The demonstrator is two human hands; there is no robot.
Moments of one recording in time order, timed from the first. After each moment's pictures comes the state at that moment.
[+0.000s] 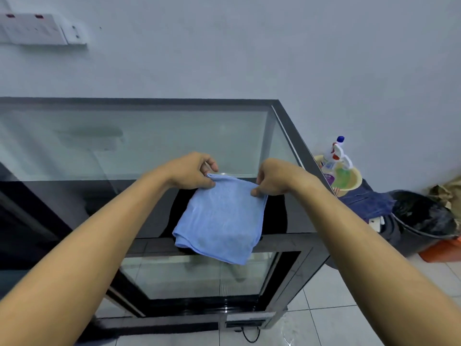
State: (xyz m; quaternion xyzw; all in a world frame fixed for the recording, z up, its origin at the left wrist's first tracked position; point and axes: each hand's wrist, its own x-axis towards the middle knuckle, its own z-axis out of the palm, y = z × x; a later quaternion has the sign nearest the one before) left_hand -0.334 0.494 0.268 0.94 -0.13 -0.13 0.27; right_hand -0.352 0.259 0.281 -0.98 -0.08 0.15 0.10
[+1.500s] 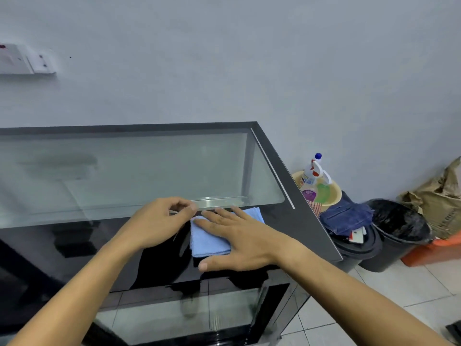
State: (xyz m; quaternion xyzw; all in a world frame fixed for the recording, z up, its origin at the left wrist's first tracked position) left_hand -0.369 0.507 0.258 0.94 -0.07 -0.05 0.34; right_hand -0.392 0.269 0.240 -0.93 -0.34 0.10 0.14
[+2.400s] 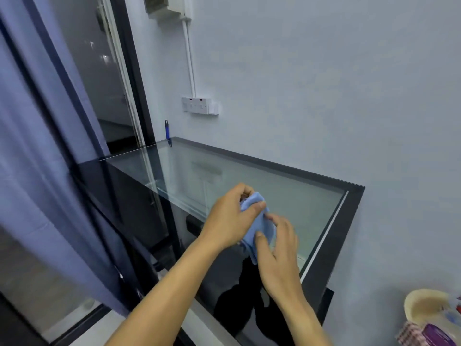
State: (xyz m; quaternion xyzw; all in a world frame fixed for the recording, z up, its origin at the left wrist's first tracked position) left_hand -0.368 0.284 0.325 0.85 0.19 0.27 0.40; right_hand -0.316 0.165 0.240 -0.72 -0.33 0.02 0.61
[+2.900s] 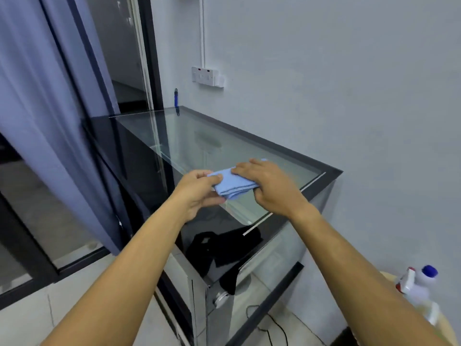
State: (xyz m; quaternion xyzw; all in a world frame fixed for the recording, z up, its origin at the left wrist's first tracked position) left_hand -0.381 0.219 0.310 0.56 0.37 0.27 0.69; right_hand -0.205 0.104 0.301 -0.71 -0.67 -0.09 0.20
